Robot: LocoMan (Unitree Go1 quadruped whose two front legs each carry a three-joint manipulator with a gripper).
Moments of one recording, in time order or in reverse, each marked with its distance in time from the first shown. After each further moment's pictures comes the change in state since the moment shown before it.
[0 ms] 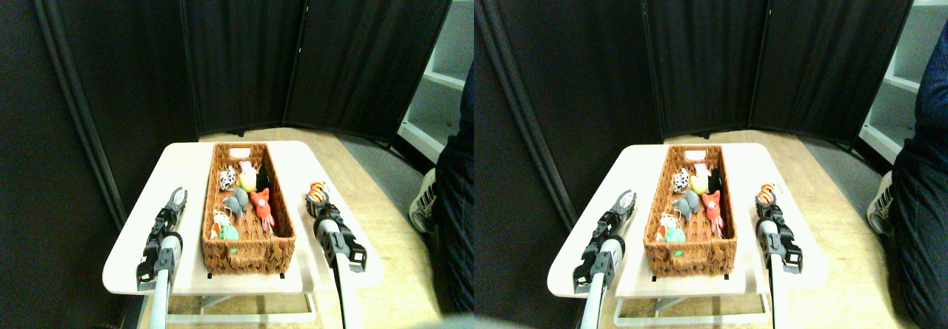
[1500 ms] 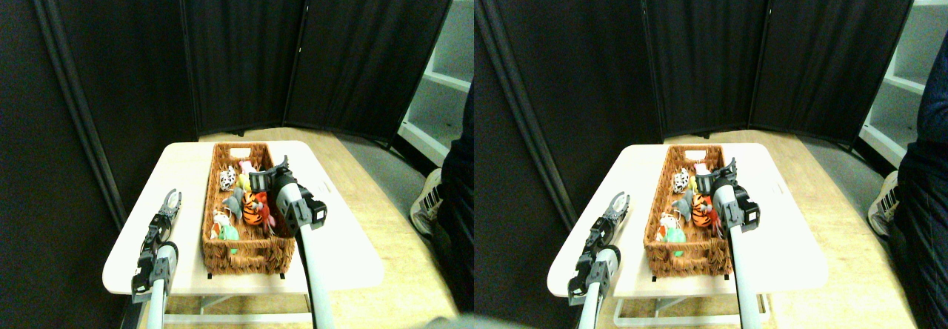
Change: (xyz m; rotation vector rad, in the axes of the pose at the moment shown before) right arm -0.022 0.088 -0.109 0.040 0.356 0.128; left arm -0.009 0.001 0.010 0.053 -0.067 -0.071
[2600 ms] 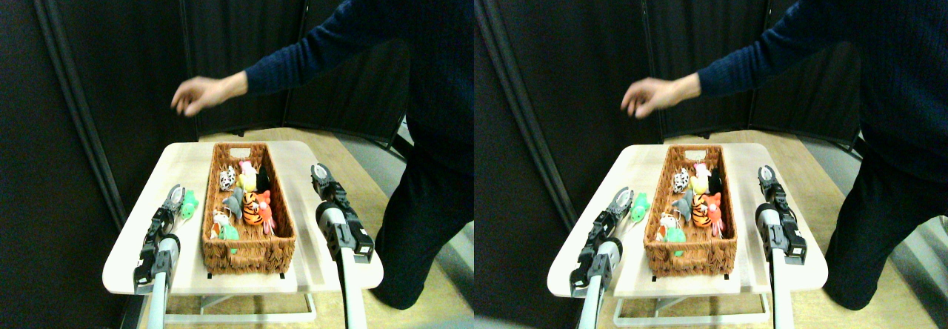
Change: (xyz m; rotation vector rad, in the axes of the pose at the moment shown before) right arm -0.044 -0.040 0.113 -0.122 -0.386 0.081; left arm 0.004 -0.009 -0.004 0.021 0.050 0.003
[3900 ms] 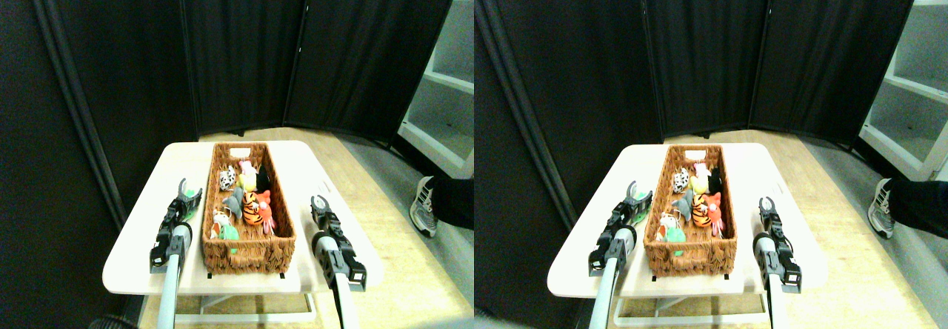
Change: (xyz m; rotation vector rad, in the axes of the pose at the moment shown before) right arm -0.011 -0.059 -0.008 0.037 -0.099 -0.199; left arm 0.032 0.008 -0.023 -0.174 0.085 0.048
